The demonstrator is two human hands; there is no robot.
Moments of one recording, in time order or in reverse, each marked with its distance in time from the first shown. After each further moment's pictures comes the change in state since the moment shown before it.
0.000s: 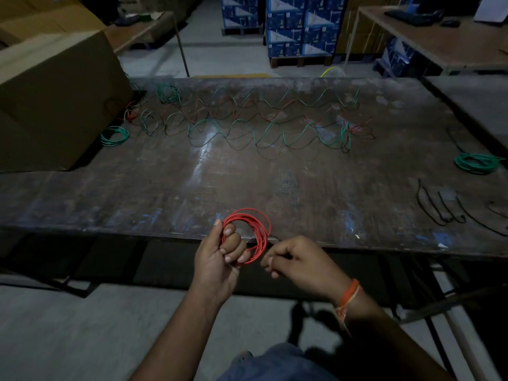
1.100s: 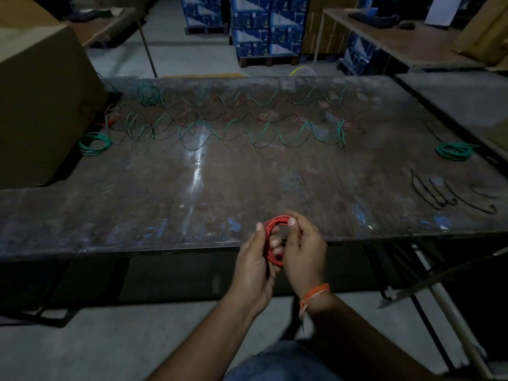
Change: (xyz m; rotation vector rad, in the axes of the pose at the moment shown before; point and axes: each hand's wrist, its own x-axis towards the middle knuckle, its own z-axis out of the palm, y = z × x) left_hand -0.003 0.009 -0.001 0.217 -0.023 -0.189; right_hand 0.052 -0.013 0.087 0.096 0.995 0.034
